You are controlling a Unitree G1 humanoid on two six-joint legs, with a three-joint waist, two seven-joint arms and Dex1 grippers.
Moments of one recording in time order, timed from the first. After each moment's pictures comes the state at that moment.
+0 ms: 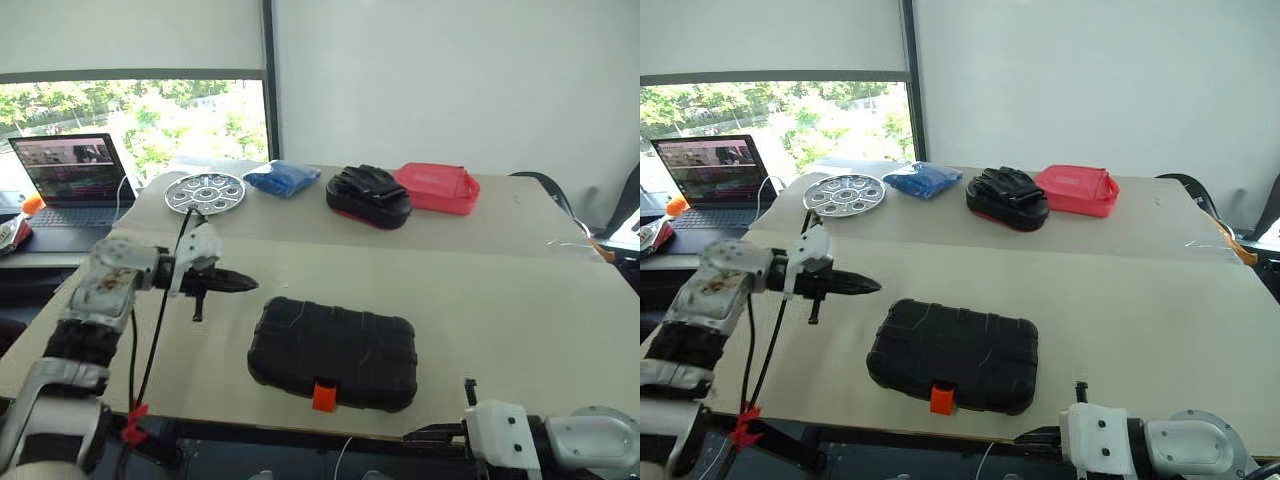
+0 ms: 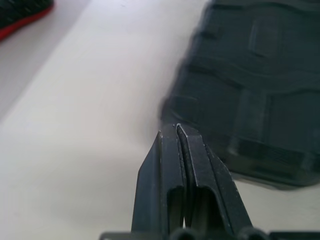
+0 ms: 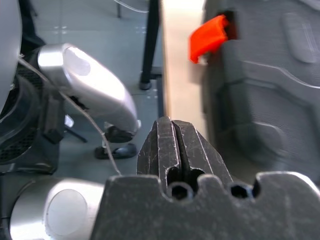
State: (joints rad) left arm -0.84 0.74 -0.15 0.51 -0.22 0.06 -1.43; right arm 0.38 -1.03 -0.05 -0.75 0.35 0.11 0.98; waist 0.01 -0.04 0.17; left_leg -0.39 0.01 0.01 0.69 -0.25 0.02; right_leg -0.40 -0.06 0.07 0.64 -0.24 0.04
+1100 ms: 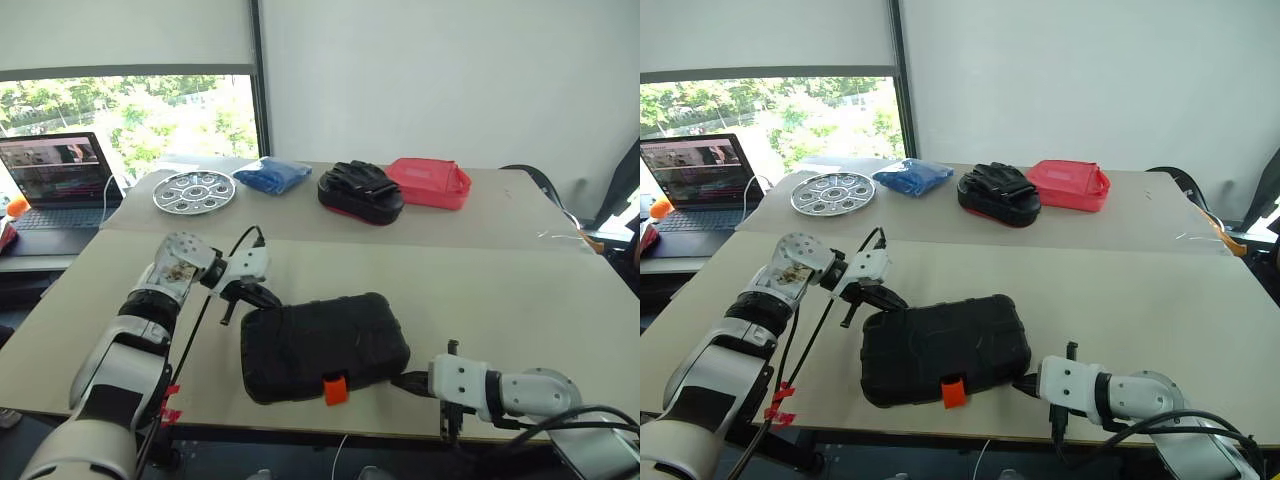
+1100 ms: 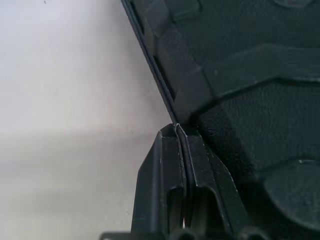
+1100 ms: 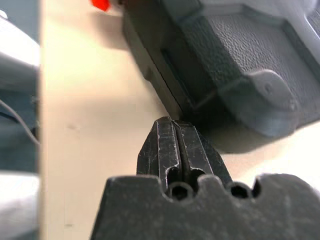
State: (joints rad) left arm -1.00 0.60 -0.30 0.86 -0.01 -0.17 -1.59; right arm 0.01 -0.86 0.12 -0.42 0.08 0.13 0.89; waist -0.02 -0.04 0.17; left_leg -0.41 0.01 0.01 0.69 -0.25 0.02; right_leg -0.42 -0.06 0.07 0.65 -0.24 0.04
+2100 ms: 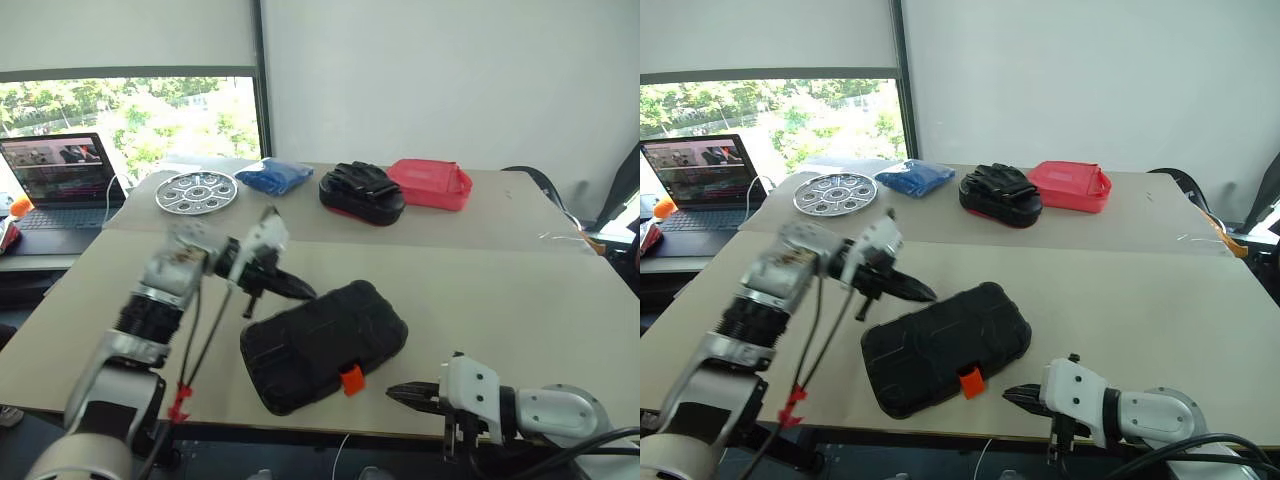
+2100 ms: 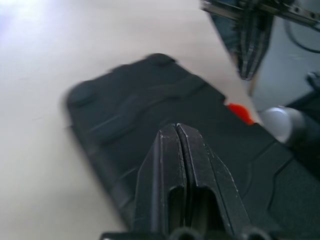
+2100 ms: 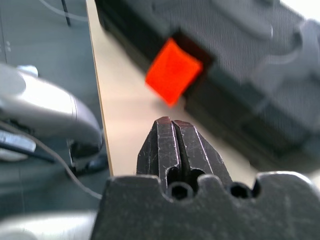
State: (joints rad) left arm -0.89 0.56 -0.31 0.30 -0.21 0.33 -1.61; right arm 0.15 -0.83 0.04 -0.73 0.27 0.35 0.89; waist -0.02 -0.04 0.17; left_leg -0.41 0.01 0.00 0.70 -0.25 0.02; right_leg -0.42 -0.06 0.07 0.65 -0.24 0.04
